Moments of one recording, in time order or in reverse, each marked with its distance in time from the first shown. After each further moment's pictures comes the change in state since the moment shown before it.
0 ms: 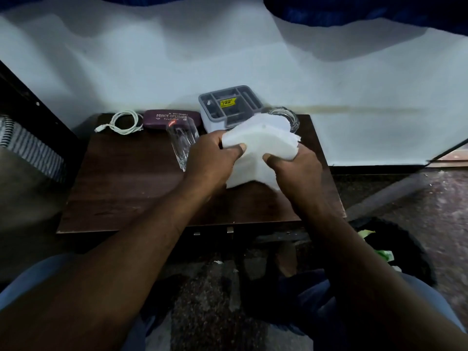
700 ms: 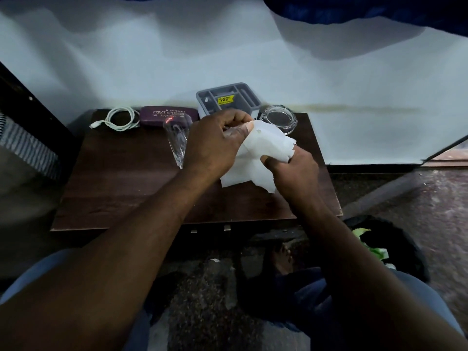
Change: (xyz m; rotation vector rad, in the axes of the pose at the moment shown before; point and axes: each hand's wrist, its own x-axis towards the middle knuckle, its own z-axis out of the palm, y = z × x) left_hand 0.012 0.013 0.001 0.098 0.041 0.355; right_hand -0.002 0.004 -0.003 -0.045 -0.042 -0.043
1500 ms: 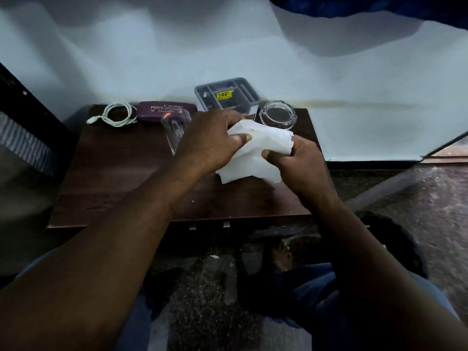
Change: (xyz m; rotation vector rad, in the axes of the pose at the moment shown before) left_hand 0.006 0.007 -0.016 0.319 -0.214 0.029; right_hand 0.013 0.004 -0.017 0.038 -0.162 -0.095
